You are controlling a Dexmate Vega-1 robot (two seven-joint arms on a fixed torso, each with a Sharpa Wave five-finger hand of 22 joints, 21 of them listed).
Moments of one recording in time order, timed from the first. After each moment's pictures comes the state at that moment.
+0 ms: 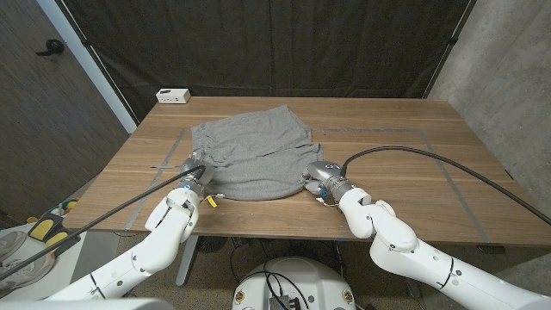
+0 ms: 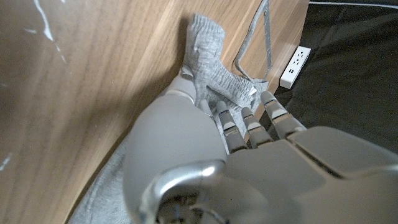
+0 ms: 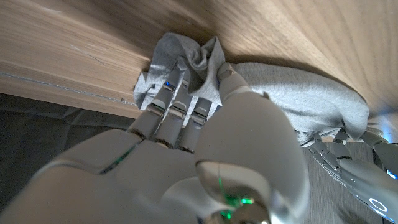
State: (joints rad) left arm 1.29 0.87 0.44 -2.11 1.70 0.55 -0.56; left_hand 1.10 0.20 0.24 -0.06 0.21 0.88 -0.09 0.49 0.23 0.33 -0.12 0.28 0.20 0.13 -0.04 0.21 0.19 0.13 0.11 0.28 0.21; right arm -1.02 -0.75 -0.81 -2.14 -0.79 -0.59 0.09; right_hand 1.20 0.17 0.22 -0.12 0.21 1.06 -0.07 0.27 0.20 0.89 -0.07 0.47 0.36 0.77 -0.08 0.69 0.72 0.54 -0.05 0.38 0.21
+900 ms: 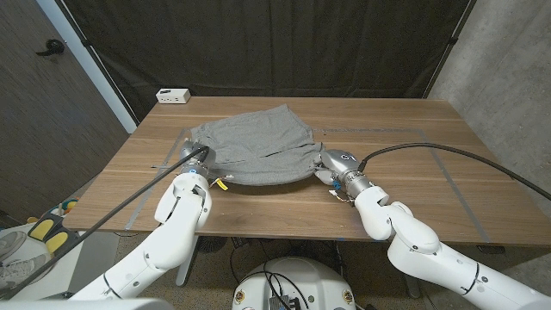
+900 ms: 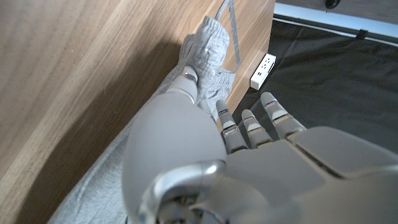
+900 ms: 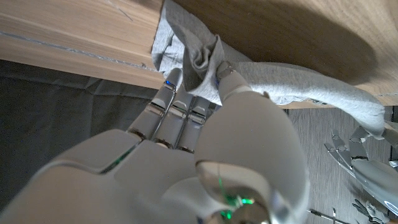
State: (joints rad) left arm 1.30 0.69 0.37 -2.30 1.96 0.51 -0.89; left_hand 1.11 0.19 0.34 -0.07 0.21 0.90 -0.08 0.50 0.22 0.37 -0.12 0.26 0.20 0.12 -0.04 0.18 0.17 0.10 0.10 0.29 0.21; right arm -1.12 -0.82 -0.68 -2.21 -0.72 -0.53 -0.12; right_hand 1.20 0.16 0.24 -0.13 0.21 1.08 -0.06 0.27 0.20 0.89 -0.06 0.49 0.37 0.79 -0.09 0.69 0.74 0.55 -0.04 0.39 0.21
